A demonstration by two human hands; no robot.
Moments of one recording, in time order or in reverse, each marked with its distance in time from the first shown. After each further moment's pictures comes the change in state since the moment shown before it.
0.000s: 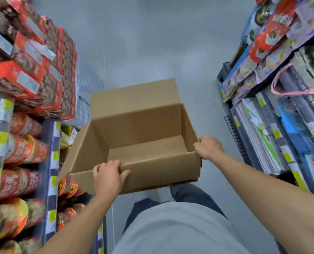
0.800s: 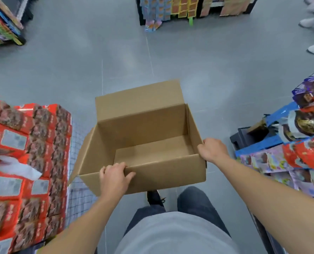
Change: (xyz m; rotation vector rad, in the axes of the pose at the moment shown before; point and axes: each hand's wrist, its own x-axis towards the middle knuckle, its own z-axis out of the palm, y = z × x) left_hand 0.565 0.060 -0.187 -0.122 -0.059 -0.026; right_hand 0.411 -0.321 -0.303 -0.118 0.109 -0.067
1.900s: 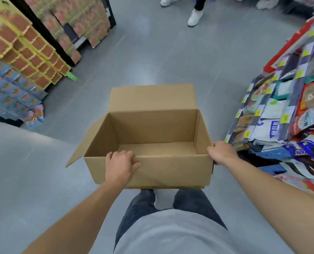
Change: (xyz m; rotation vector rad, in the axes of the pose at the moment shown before) left_hand 0.690 0.537 -0.162 0.417 -0.135 0.997; right_hand 0.472 0.089 -0.303 0.760 0.069 0.857
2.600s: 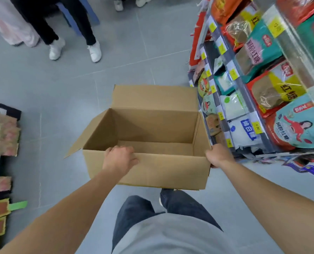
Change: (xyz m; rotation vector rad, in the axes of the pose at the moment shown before) left_hand 0.452 0.205 -0.148 0.403 -0.200 0.751; right_hand 0.190 -0.047 -0.149 0.614 0.156 0.539
